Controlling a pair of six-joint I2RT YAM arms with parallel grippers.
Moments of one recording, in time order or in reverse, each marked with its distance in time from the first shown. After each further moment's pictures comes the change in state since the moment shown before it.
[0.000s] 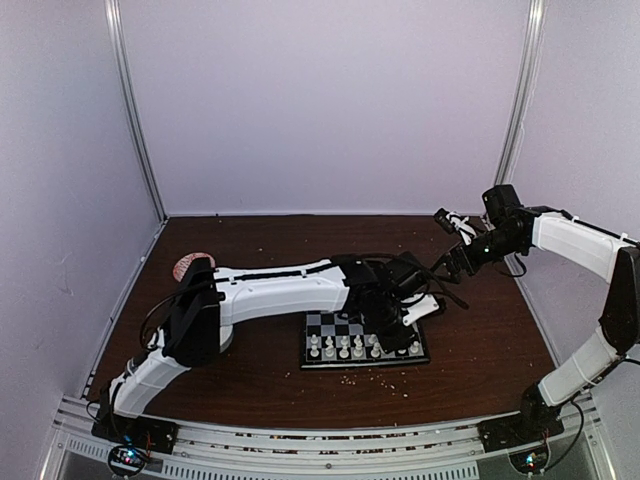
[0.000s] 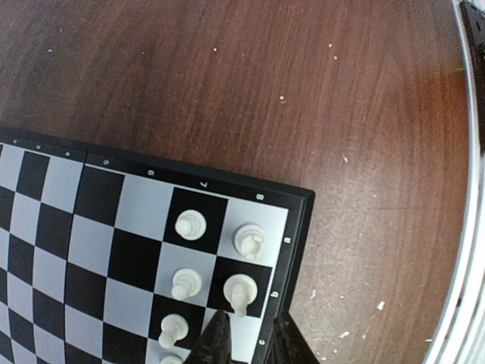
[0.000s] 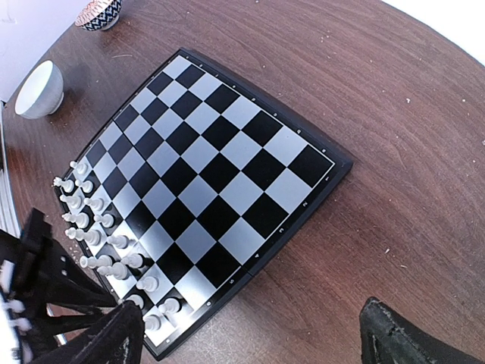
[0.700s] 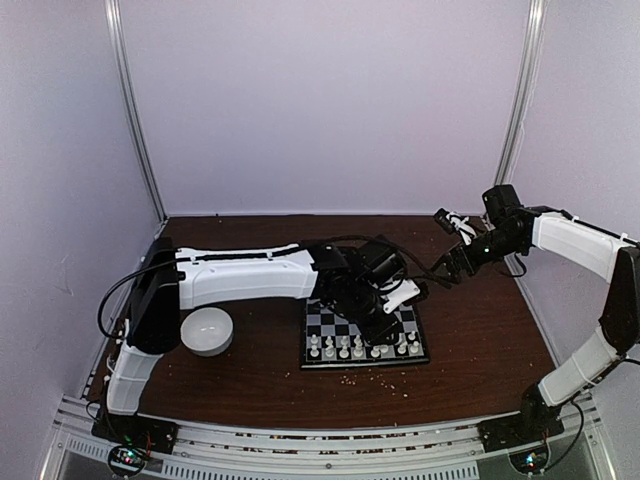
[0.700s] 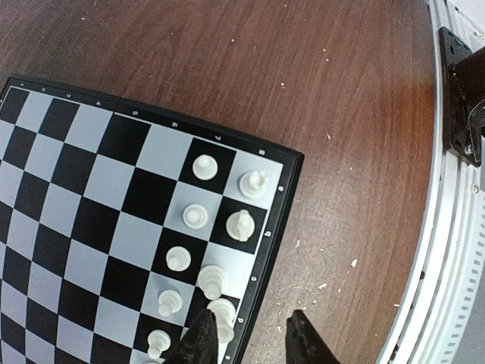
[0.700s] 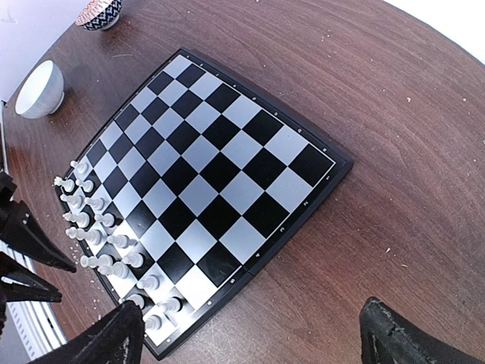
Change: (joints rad) left arm 0.036 -0.228 -0.276 0.085 0.066 -0.096; right arm 0.000 0.000 0.000 -0.002 -0.001 0.000
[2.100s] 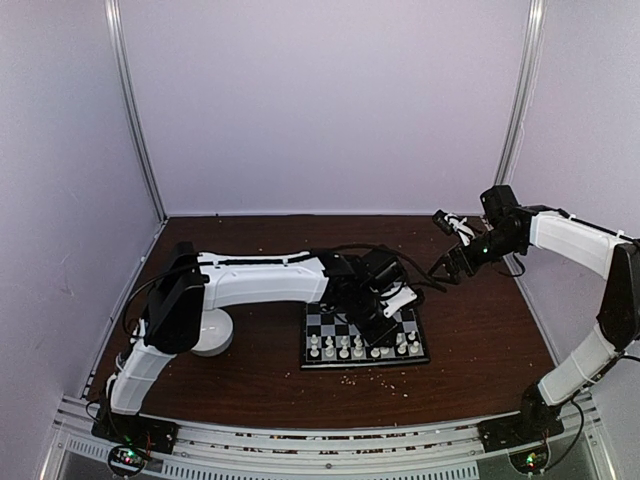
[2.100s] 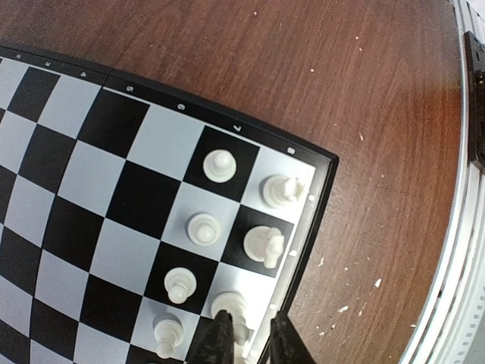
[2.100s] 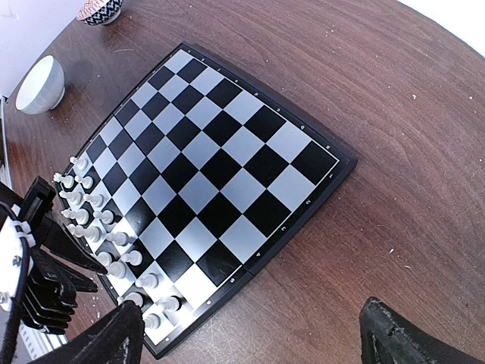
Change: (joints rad) left arm 0.031 0.100 0.037 0.018 0.051 -0.045; right arm 0.000 0.024 0.013 -0.013 -0.006 -0.016
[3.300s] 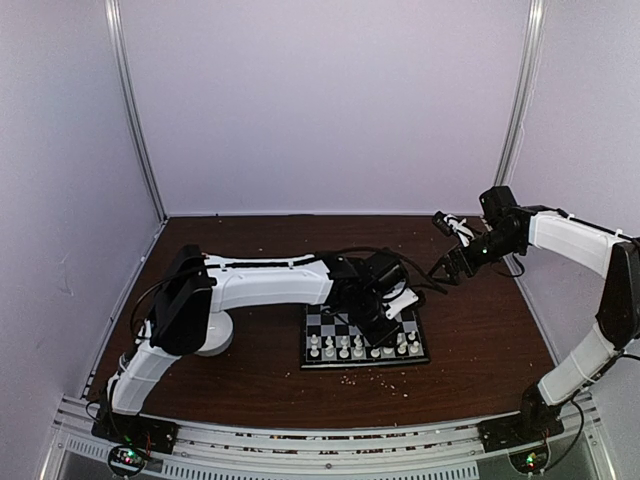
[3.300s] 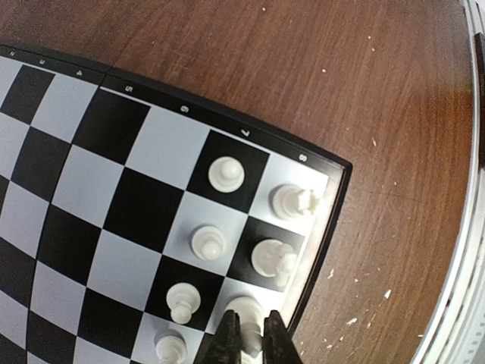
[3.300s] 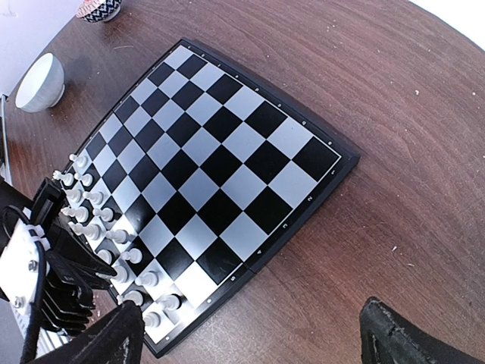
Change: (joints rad) left arm -0.002 0.040 0.035 -0.002 -0.011 -0.002; right arm 0.000 0.009 0.002 -0.007 0.000 -0.003
